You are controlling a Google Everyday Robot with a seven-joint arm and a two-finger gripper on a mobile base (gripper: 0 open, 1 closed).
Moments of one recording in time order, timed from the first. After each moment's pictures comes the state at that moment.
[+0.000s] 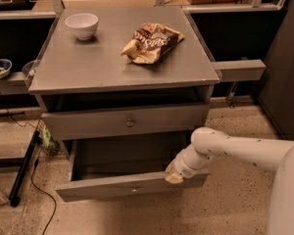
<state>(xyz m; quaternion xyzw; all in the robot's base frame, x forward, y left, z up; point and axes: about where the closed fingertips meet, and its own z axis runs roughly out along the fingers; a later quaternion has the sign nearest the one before) 0.525 -0.095 0.448 -0.60 0.77 0.19 0.14</state>
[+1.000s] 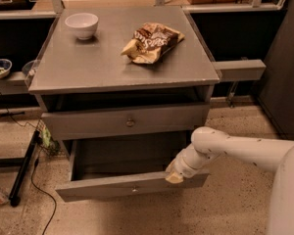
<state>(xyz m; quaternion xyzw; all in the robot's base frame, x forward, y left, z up) 0.526 -0.098 0.448 -0.60 0.77 0.19 0.13</state>
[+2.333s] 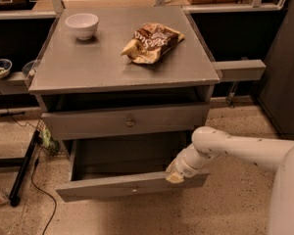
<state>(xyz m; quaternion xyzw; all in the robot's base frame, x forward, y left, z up) 0.526 -0.101 0.449 -0.59 0.77 0.19 0.13</state>
